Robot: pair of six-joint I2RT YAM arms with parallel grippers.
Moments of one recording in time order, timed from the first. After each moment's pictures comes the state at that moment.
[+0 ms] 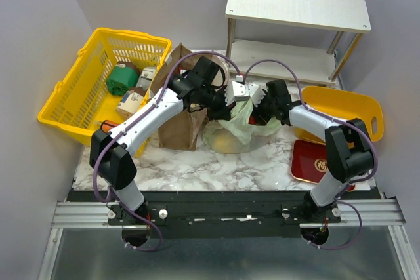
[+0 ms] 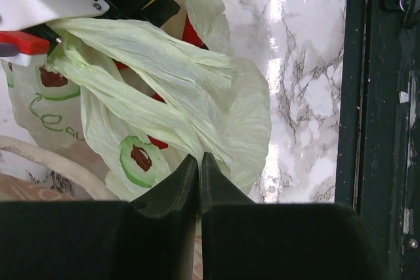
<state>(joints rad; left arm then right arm) -0.68 1.67 1.61 -0.84 0.65 0.59 0.35 1.67 1.00 -0.16 -0.14 -0.60</state>
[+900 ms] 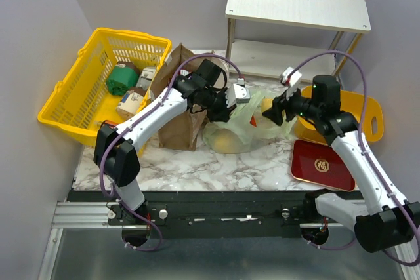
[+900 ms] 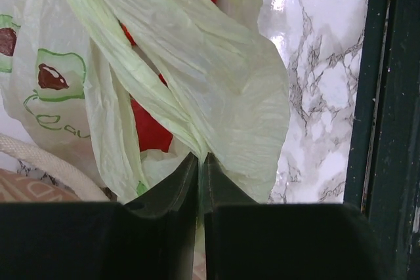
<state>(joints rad) -0.68 1.71 1.59 -0.83 0.60 0.60 0.27 1.06 0.99 -0.46 -0.54 -0.33</state>
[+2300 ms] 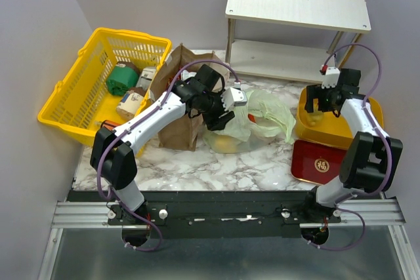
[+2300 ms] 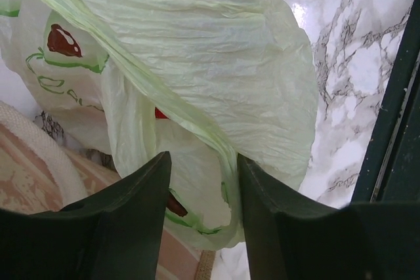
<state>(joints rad) -0.68 1.67 1.51 -0.81 0.46 0.55 -0.25 1.57 1.11 -0.41 -0.23 -0.31</state>
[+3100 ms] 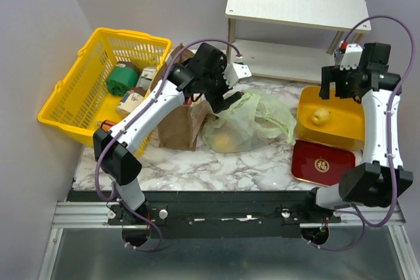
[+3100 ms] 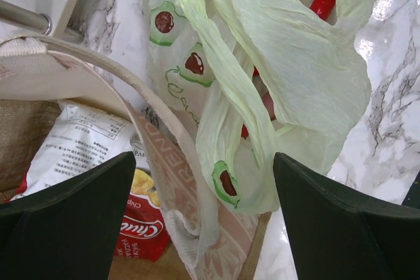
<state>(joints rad) -0.68 1.70 1.79 -0.88 0.27 0.49 -0.24 1.46 1.64 -1.05 -0.20 -0.29</state>
